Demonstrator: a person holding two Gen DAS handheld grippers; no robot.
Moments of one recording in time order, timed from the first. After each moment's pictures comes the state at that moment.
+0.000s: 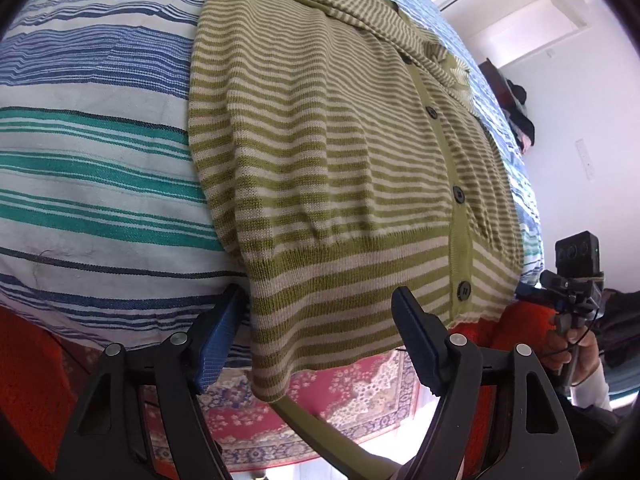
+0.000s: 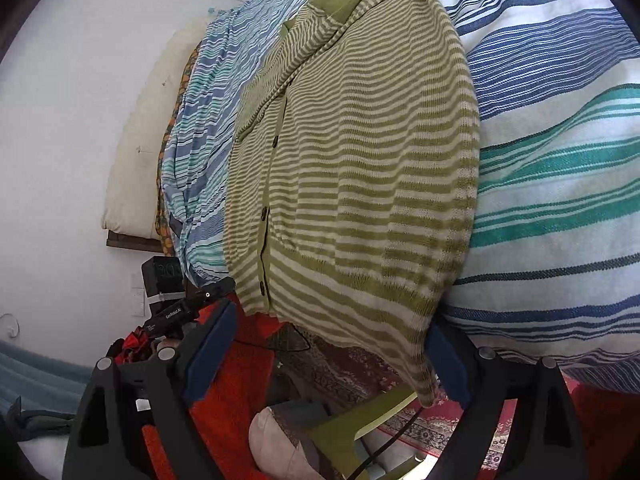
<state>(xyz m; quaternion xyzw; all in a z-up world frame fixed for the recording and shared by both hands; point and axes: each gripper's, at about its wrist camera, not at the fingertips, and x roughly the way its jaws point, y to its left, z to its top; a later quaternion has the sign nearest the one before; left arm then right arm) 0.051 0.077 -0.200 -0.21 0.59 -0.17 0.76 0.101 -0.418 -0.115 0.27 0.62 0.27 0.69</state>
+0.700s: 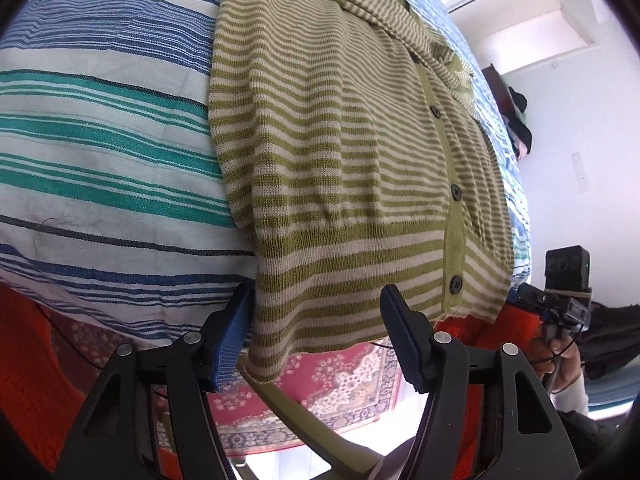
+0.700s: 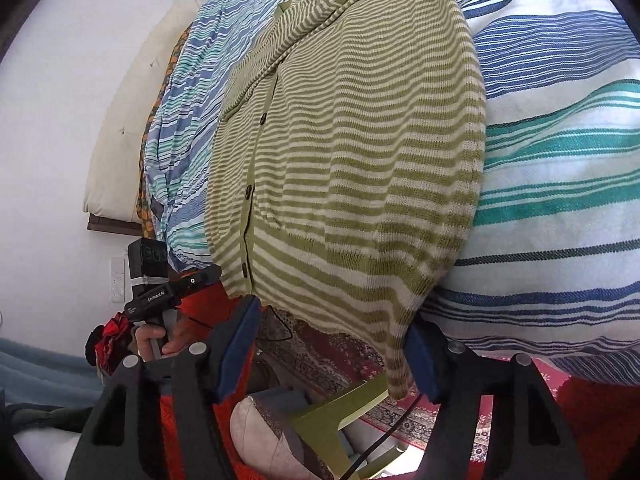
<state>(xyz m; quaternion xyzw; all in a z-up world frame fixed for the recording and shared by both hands) 0.046 0.088 -0.200 -0.25 0.60 -0.17 0.74 0.095 -0.405 -0.114 0.25 0.63 0.28 0.68</state>
